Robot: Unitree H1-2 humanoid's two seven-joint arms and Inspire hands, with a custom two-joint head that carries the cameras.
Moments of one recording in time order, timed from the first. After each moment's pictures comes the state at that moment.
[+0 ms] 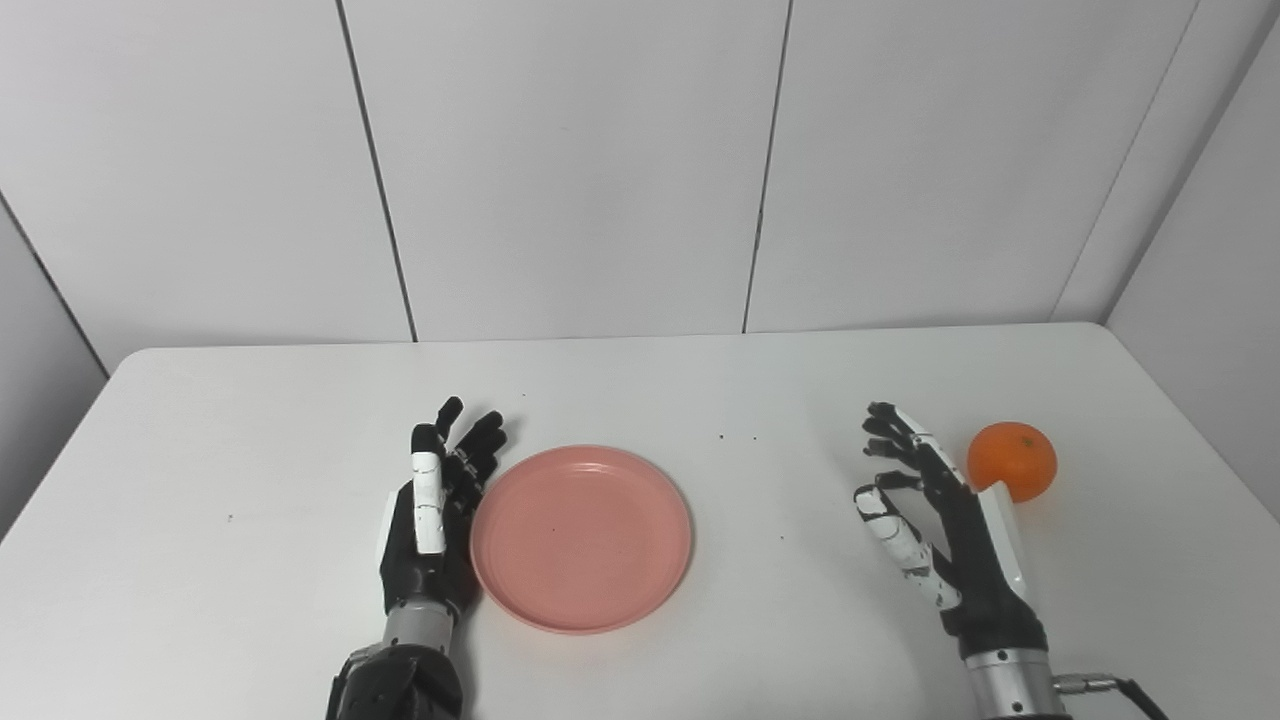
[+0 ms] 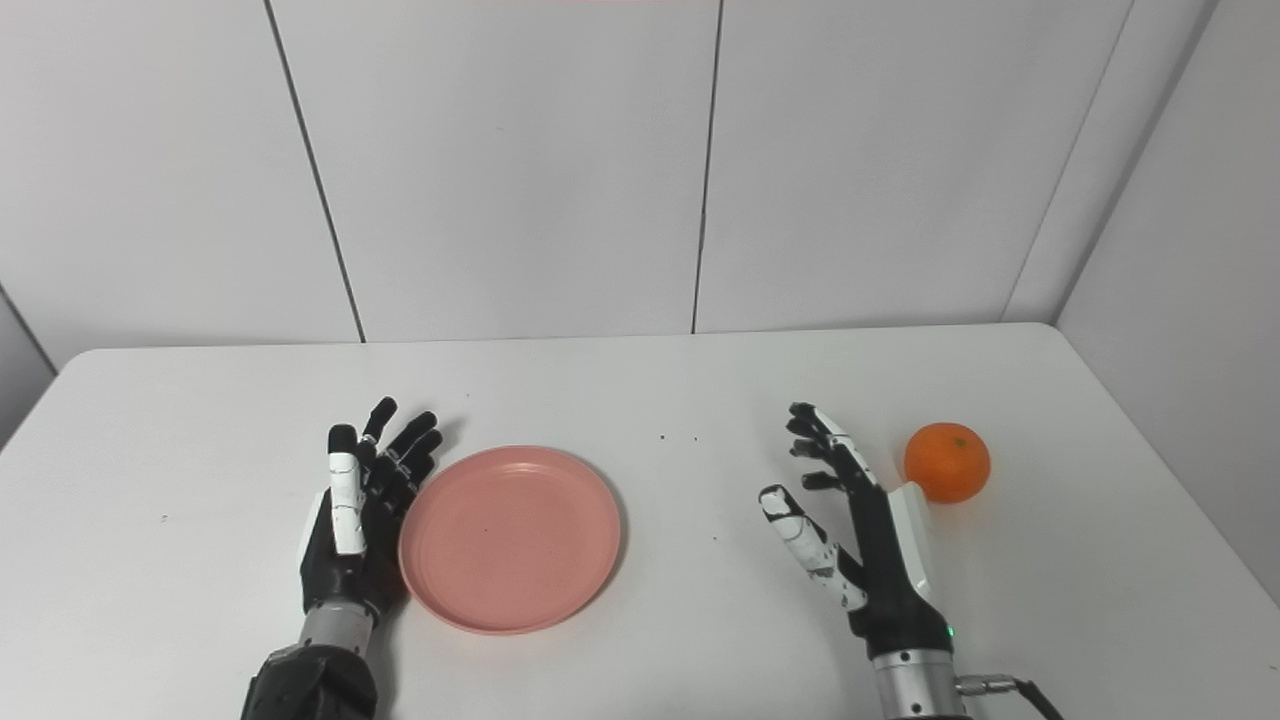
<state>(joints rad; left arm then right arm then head) -0.24 -0.15 0.08 0.11 -0.24 0.11 -0.02 -0.02 -0.12 -0.02 -0.29 -0.47 -0.07 -0.10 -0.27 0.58</state>
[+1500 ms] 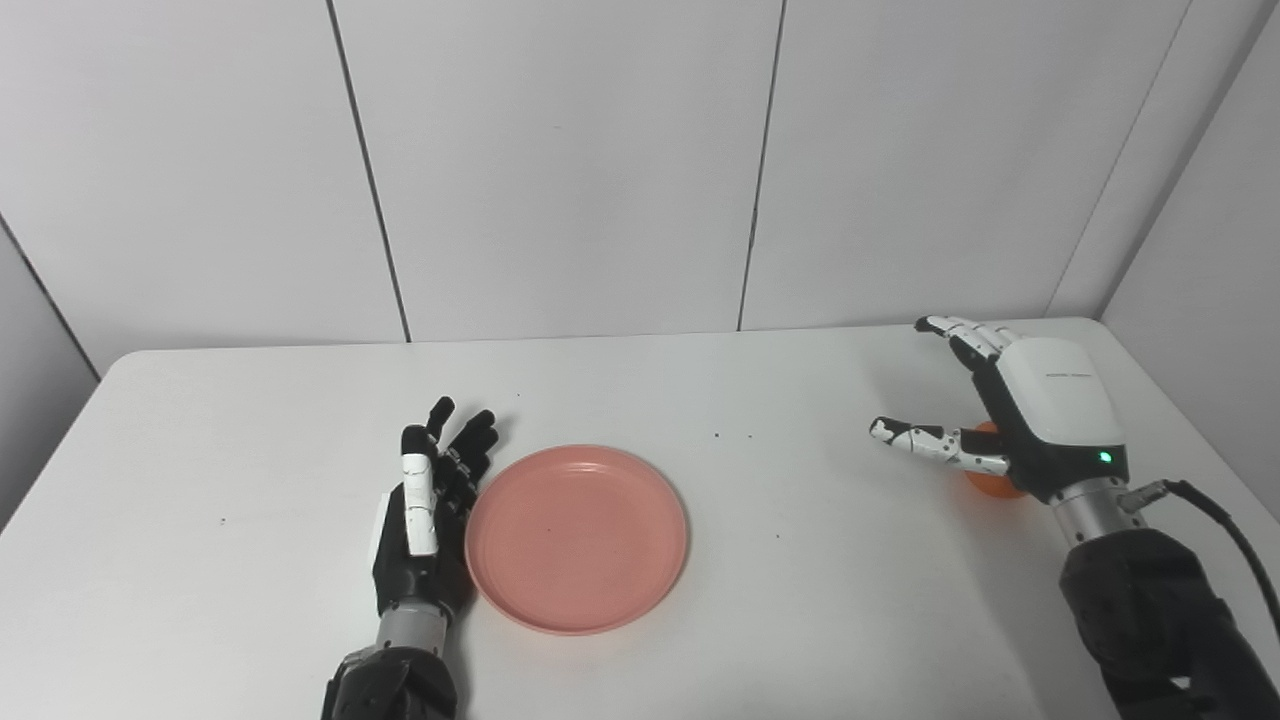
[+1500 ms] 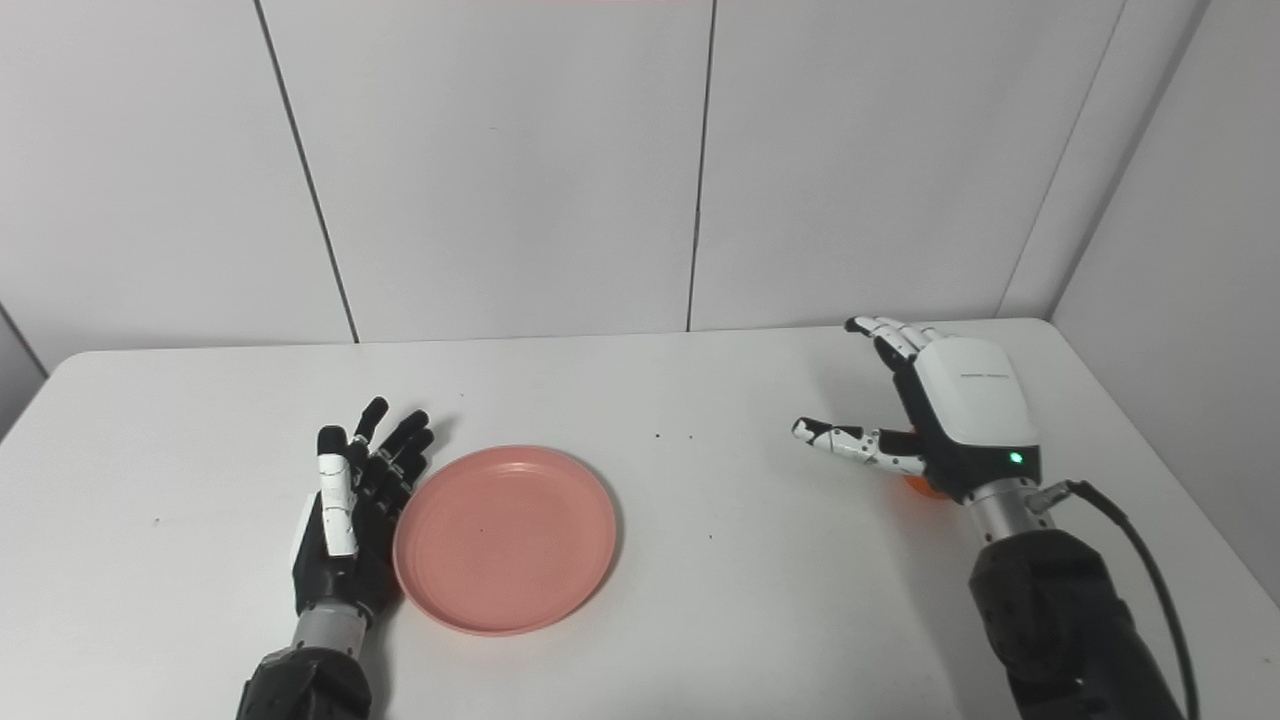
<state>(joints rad) -0.24 -0.14 0.09 0.11 -0.27 0.10 -0.02 -0.27 -0.46 -0.02 -0.04 -0.90 0.00 -0.01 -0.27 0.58</state>
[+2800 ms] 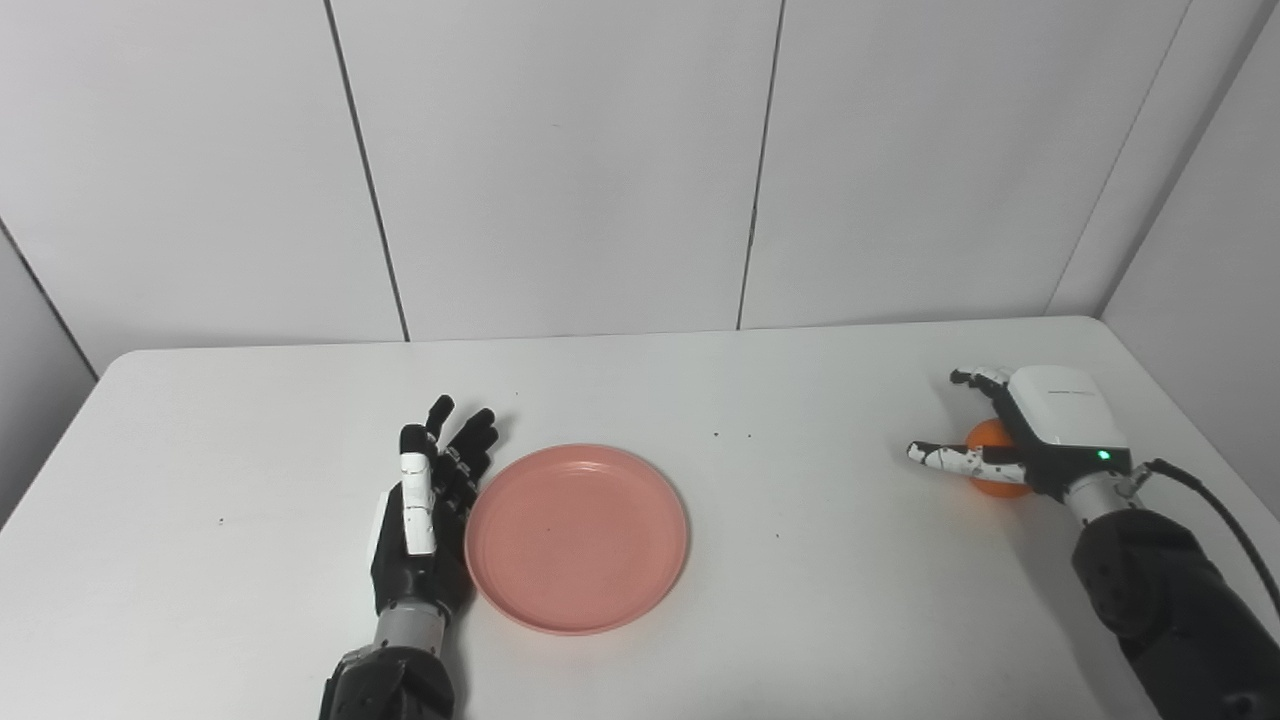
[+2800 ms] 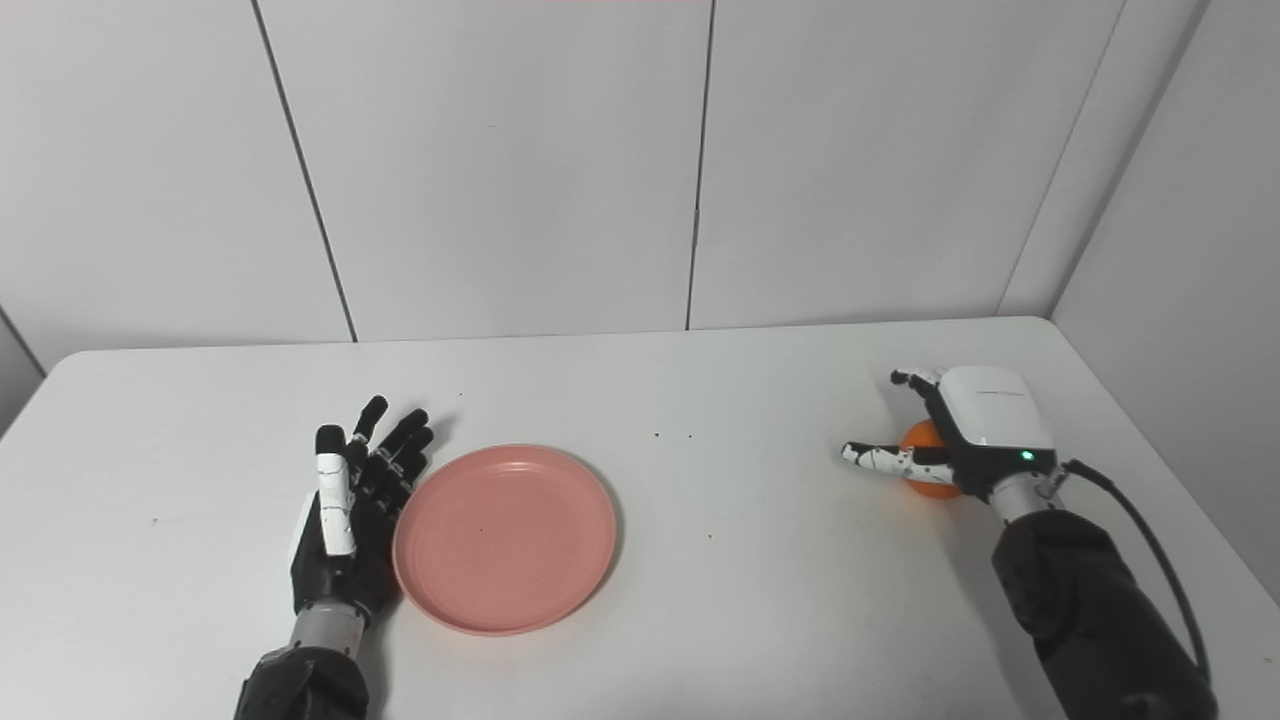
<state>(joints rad) -0.24 -0.13 0.08 0.11 -0.27 0.11 -0.03 -0.39 -0.57 0.10 0.38 -0.87 0.00 -0.10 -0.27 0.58</state>
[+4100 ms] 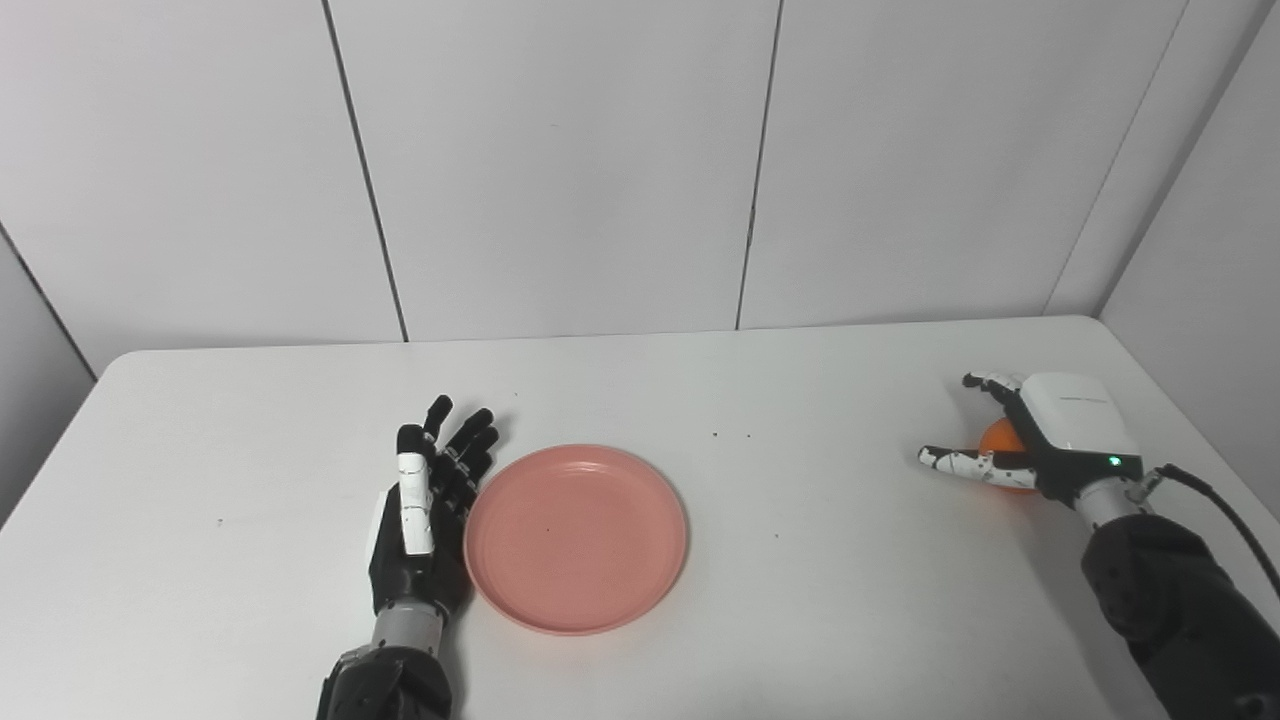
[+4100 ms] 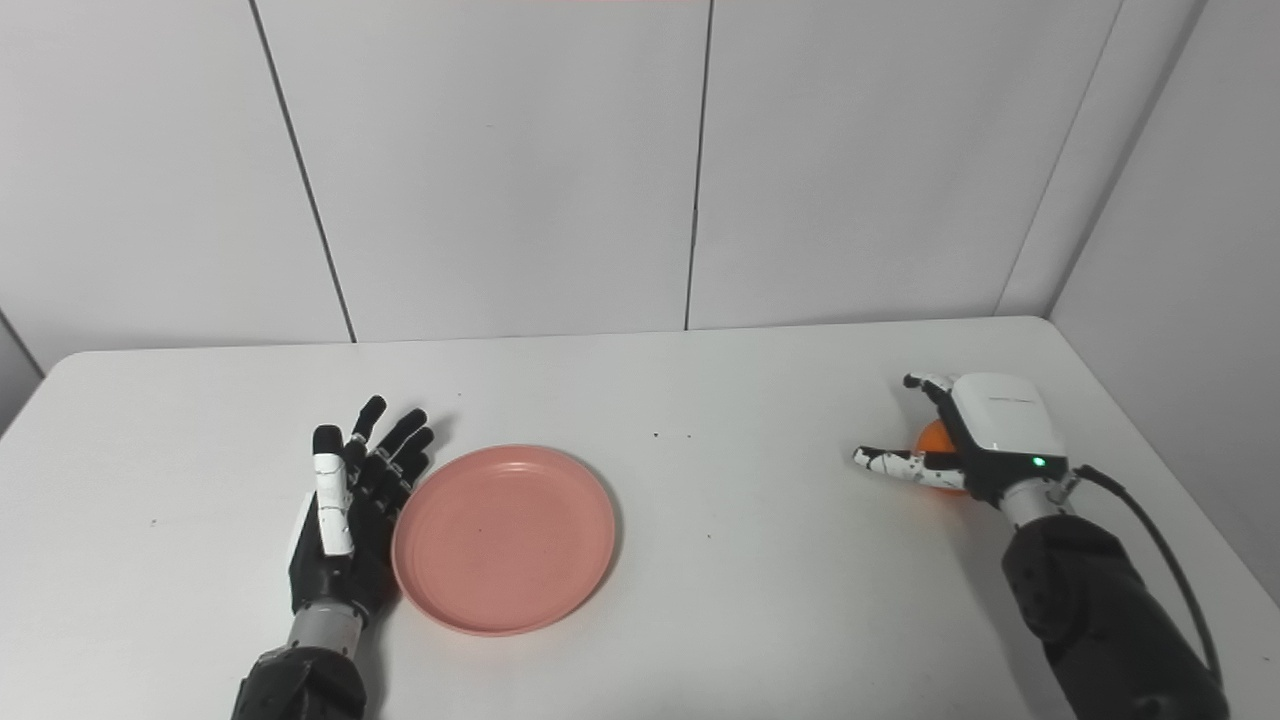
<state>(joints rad) -0.24 -0.13 0.08 0.11 -0.28 0.11 -0.03 -0.39 -0.59 0.12 0.40 -0.83 0.03 -0.11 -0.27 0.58</state>
